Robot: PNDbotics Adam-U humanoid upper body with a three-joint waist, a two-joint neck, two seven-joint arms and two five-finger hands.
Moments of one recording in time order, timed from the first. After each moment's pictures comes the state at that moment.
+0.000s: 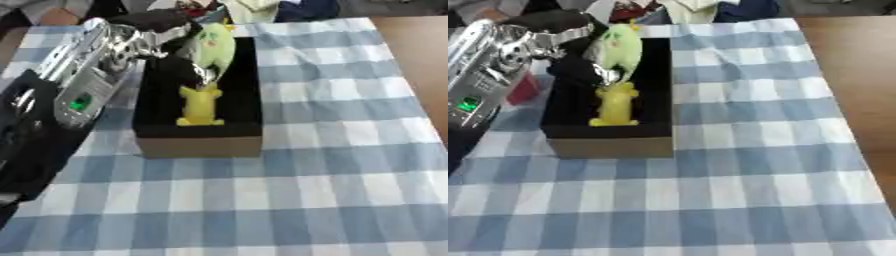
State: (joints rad) left arm -1.02 0.47 -0.43 -1.52 -0.83 0.32 -0.73; right arm -0.44 -0.80 -0.10 -1.98 -0.06 0.09 -0.34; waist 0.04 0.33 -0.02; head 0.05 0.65
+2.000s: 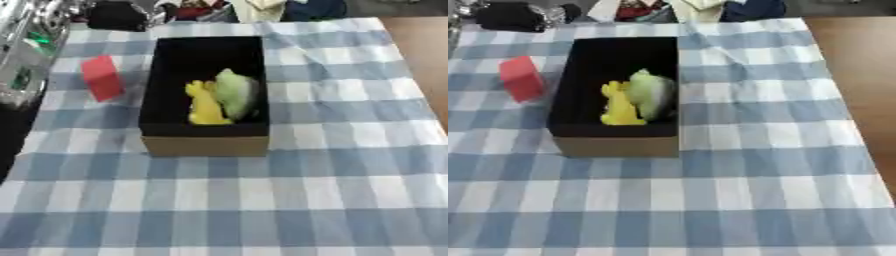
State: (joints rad) left arm -0.95 0.60 -0.18 -1.59 -1.05 0.36 -0.63; right arm -0.43 -0.80 -0.12 -1.98 -0.06 0.10 -0.35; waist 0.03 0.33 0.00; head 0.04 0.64
